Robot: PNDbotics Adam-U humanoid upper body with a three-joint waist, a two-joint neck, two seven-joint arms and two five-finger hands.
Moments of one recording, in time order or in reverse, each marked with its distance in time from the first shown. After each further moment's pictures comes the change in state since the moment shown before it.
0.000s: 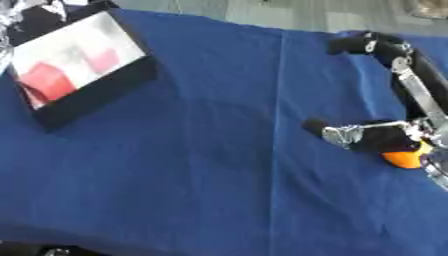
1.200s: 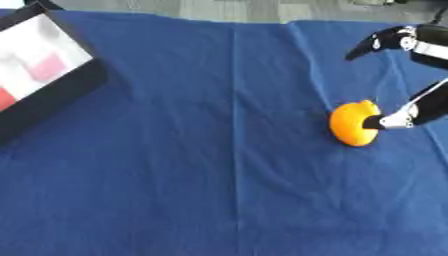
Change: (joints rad) left arm 0.084 0.035 0.007 -0.210 0.314 -0.032 0.155; right arm 0.160 -0.309 -0.281 -0.005 0.021 0.025 0.551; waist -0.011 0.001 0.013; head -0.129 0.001
